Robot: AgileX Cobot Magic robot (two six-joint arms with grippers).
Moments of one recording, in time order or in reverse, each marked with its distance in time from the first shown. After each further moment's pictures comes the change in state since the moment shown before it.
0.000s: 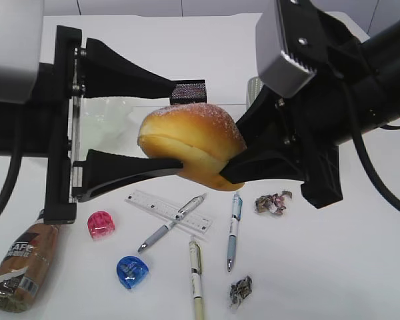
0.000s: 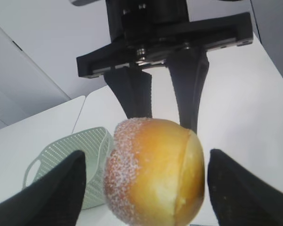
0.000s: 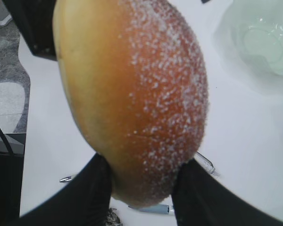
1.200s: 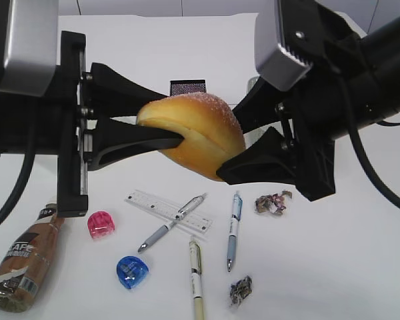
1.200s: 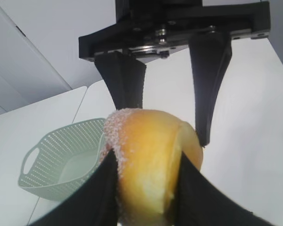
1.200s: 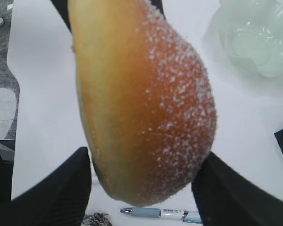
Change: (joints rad) left arm 0.000 0.026 0.000 -0.054 -0.034 0.005; right arm 0.002 0.001 0.000 0.012 -0.030 -0.002
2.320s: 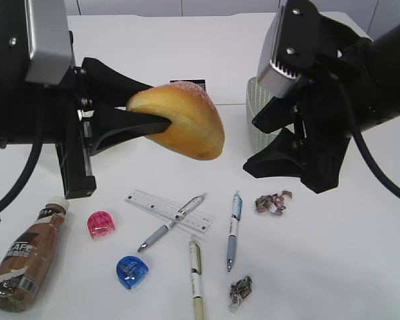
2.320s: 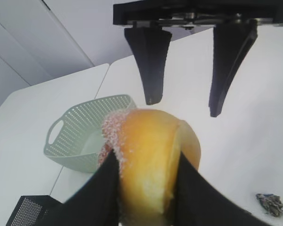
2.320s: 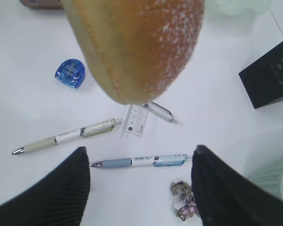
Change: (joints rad) left arm 0.000 0.000 0.000 -0.029 -0.137 0.000; right arm 0.000 0.000 0.000 -0.266 -0.098 0.259
